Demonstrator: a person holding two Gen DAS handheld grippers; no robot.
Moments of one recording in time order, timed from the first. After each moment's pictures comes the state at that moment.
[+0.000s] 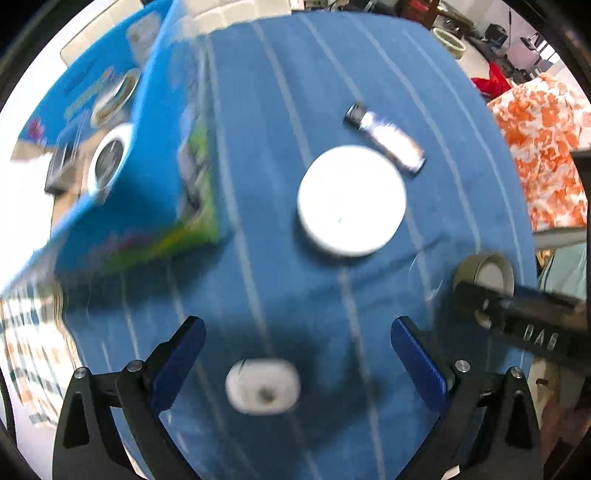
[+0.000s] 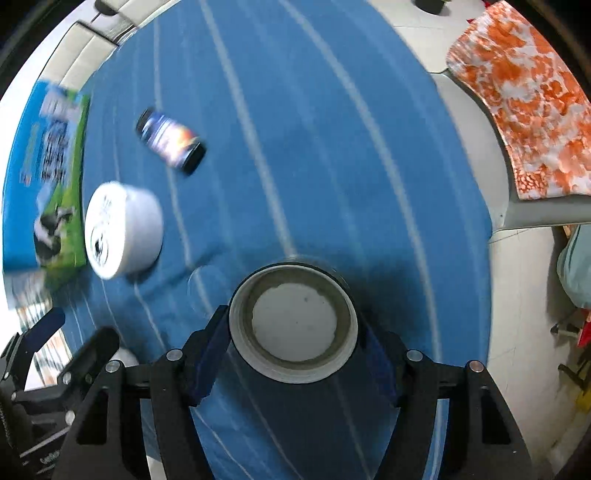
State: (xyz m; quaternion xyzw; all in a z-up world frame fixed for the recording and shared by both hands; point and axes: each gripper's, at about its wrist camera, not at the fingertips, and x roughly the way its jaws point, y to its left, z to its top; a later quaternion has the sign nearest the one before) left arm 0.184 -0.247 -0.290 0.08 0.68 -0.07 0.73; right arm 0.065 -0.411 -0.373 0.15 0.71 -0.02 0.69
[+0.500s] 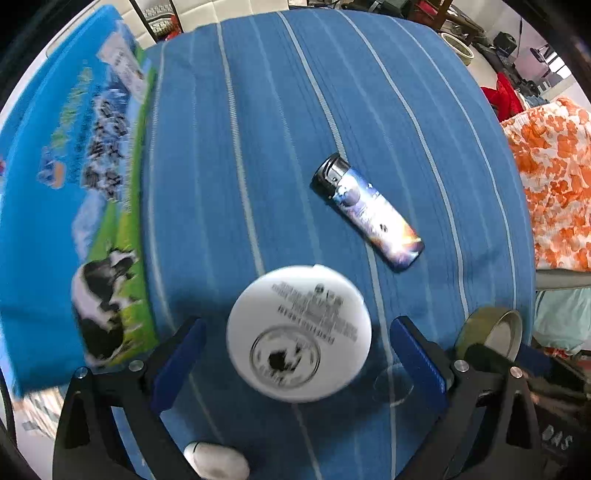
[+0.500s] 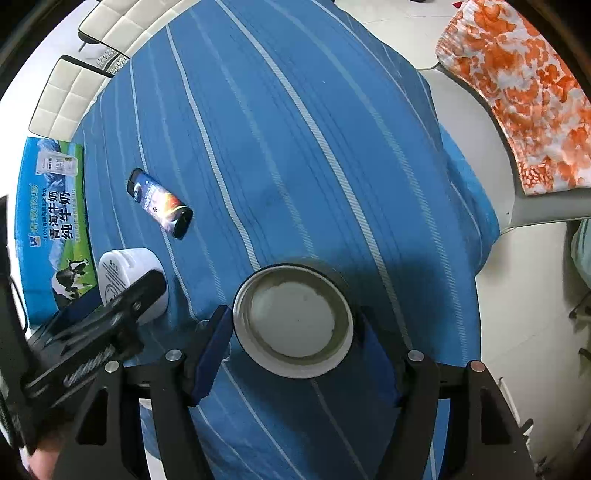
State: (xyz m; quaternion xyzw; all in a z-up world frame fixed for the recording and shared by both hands) left arm 0.257 -0.282 -0.341 0.06 0.69 -0.07 0.72; right arm 0.106 -0.432 -0.370 0.20 0.70 -0.03 0.68
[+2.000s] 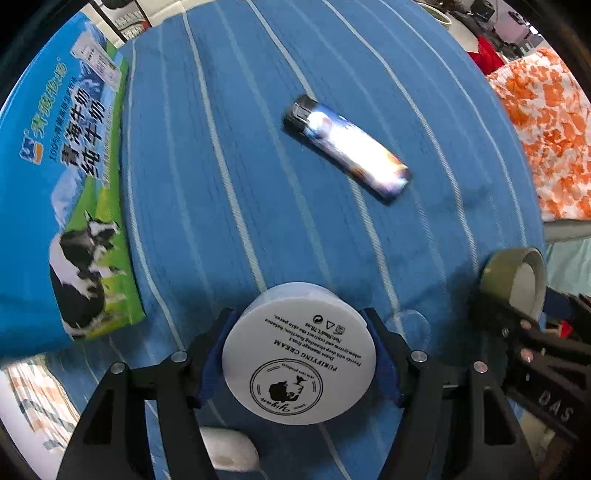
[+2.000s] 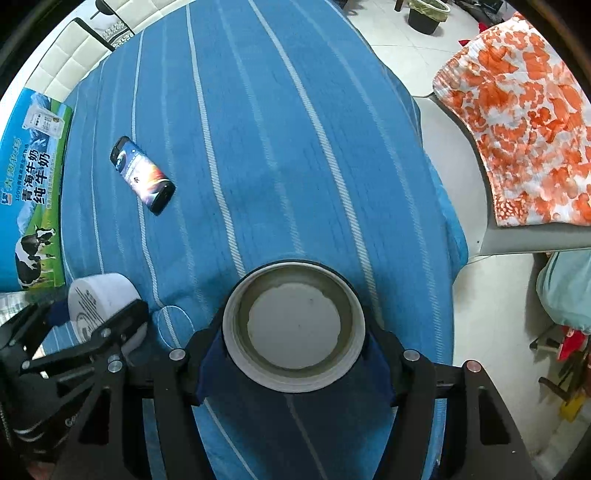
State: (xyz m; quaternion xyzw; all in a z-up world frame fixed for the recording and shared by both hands) left arm 0.238 -0.300 -0.353 0.10 0.71 -0.11 0.69; right arm 0.102 -0.411 -0.365 0.10 0.70 -0.04 0.71
